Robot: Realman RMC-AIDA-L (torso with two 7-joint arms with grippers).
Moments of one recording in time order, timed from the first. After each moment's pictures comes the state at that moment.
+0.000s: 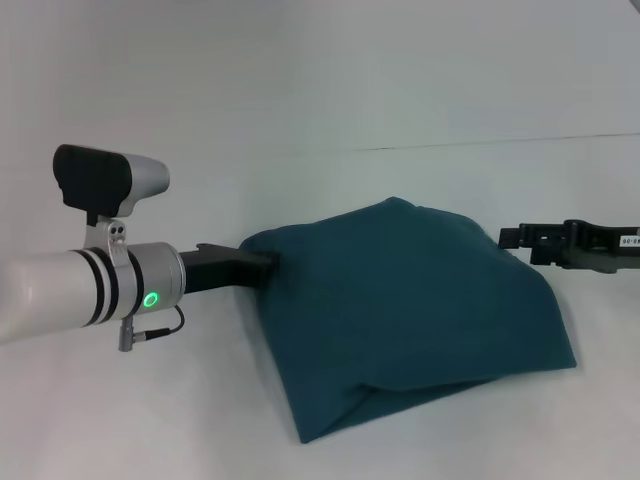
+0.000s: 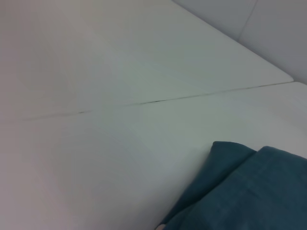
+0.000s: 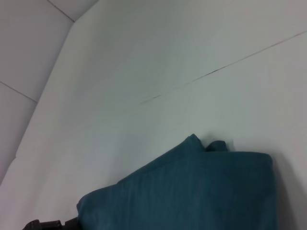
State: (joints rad) left arm -0.81 -2.17 0.86 0.42 2.02 0.80 -1.75; right arm 0.60 1.93 -0.57 -0.58 -2.20 -1.31 2.27
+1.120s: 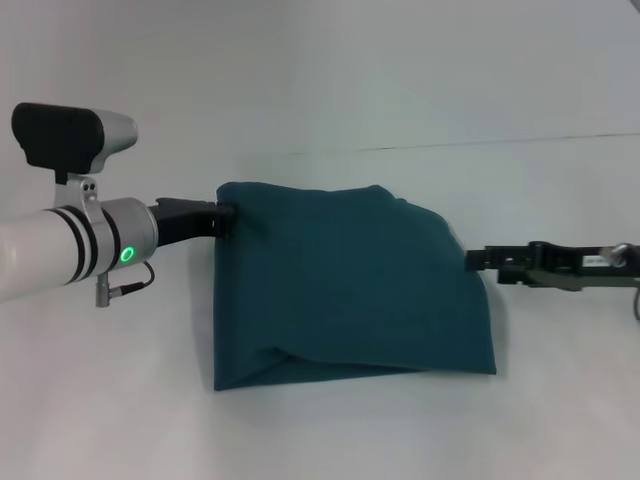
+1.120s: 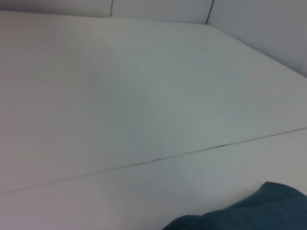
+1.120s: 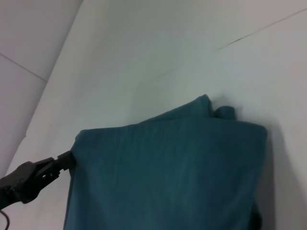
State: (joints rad) left arm -0.83 -2.16 0.85 0.47 2.03 0.66 -1.80; right arm 0.63 1.96 -0.58 -0.51 -2.20 -1.27 2.22
